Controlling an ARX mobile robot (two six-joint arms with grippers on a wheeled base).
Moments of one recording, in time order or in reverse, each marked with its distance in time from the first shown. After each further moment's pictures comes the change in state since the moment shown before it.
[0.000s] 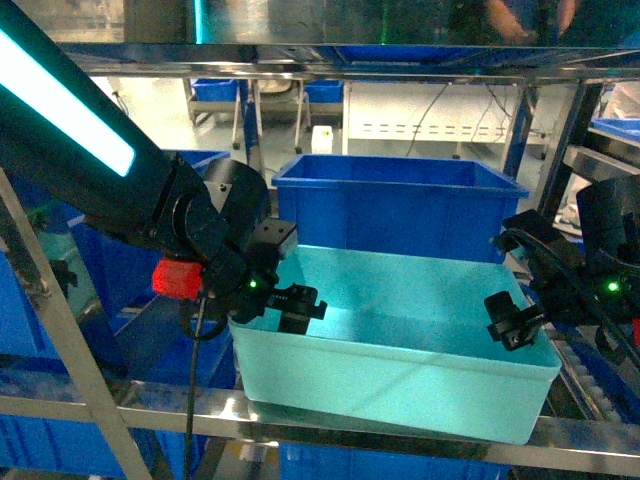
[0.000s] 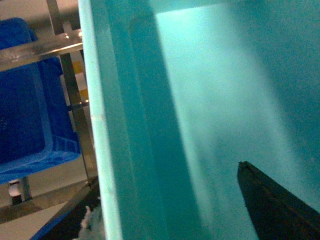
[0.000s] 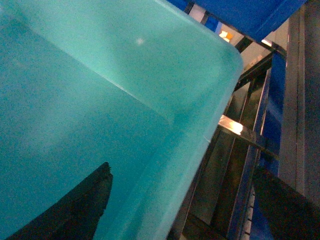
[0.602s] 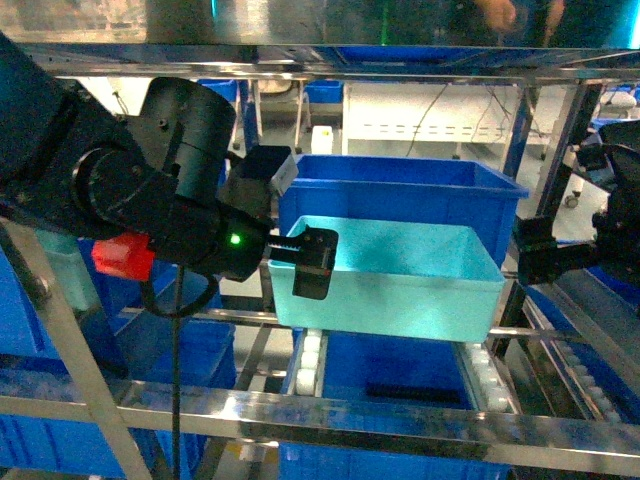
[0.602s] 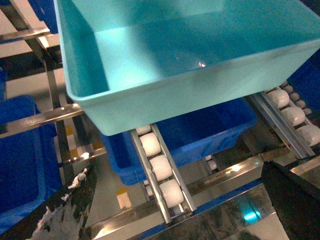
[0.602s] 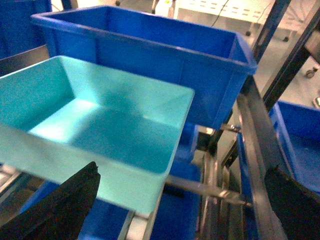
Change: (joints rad) left arm -0.026 -0.346 -0.389 0.341 0.072 -0.045; right arm -0.013 -0.269 -0.419 0.611 -0.039 0.249
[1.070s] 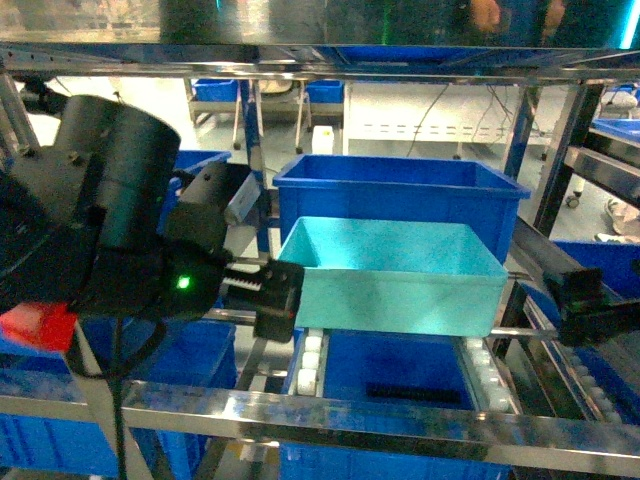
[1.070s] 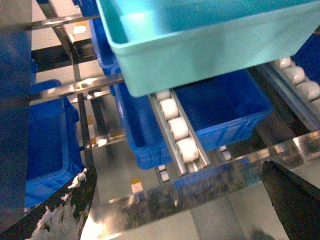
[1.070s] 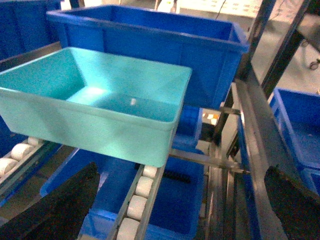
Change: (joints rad) left arm 0.000 -0.160 -0.298 0.164 -0.068 0.004; right arm -0.049 -0.083 -0.261 0.169 -0.068 0.026
